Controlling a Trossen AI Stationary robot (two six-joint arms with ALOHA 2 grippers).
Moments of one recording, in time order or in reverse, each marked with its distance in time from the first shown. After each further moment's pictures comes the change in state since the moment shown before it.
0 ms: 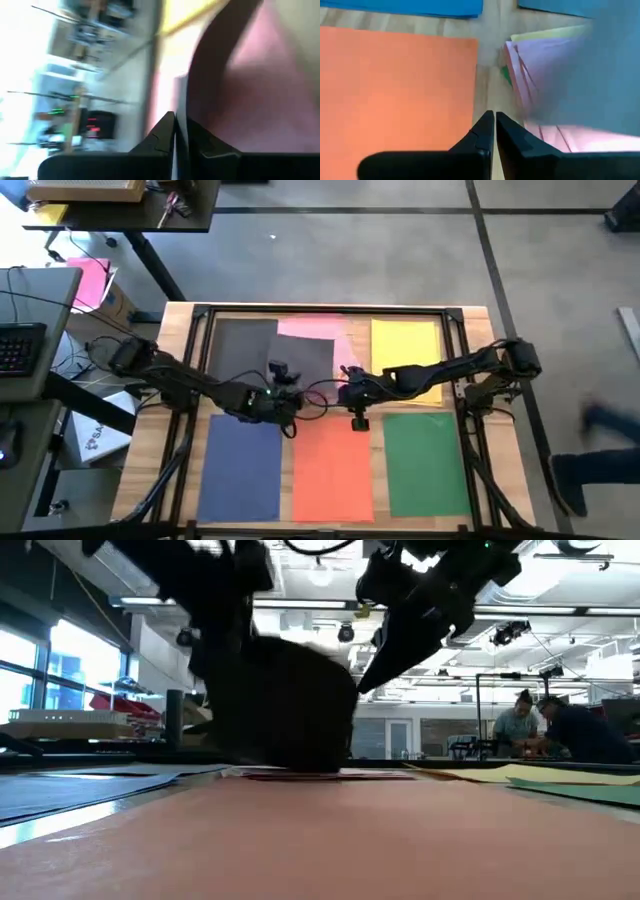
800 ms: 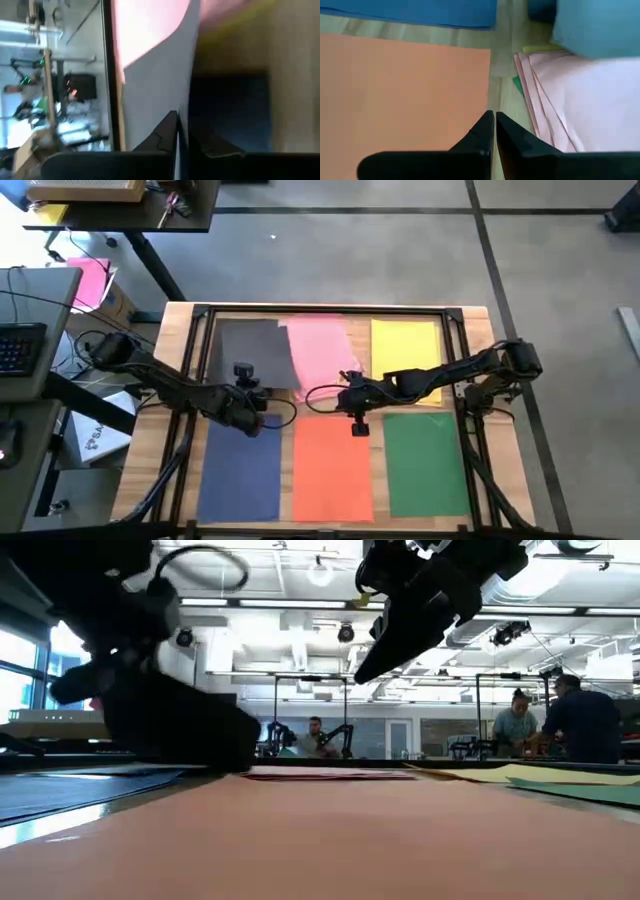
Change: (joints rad) left arm -0.125 -0.132 -0.178 -0.605 0.210 -0.555; right arm 0.030 0.000 0.000 0.032 -0.001 0.012
